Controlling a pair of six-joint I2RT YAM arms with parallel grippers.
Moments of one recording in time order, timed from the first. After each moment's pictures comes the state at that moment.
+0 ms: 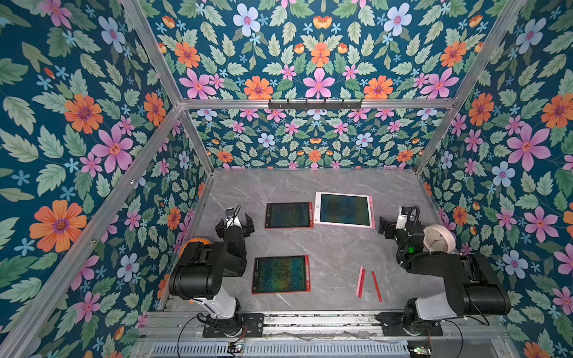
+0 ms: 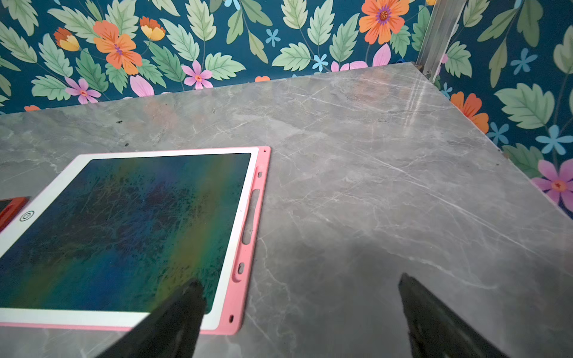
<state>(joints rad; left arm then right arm) -0.07 1.61 0.27 1.14 -0.35 -0.02 -0.03 1.45 0.31 0.79 0.00 0.10</state>
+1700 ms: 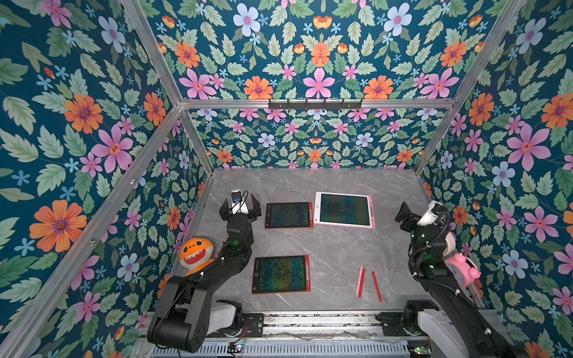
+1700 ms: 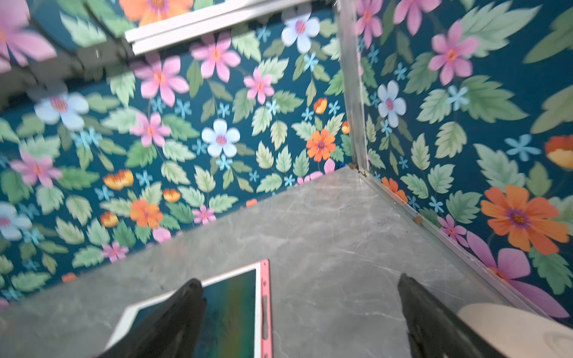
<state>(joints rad) -0.28 1.22 0.50 0.69 -0.51 0.00 0.00 0.75 0.40 0.27 0.27 0.38</state>
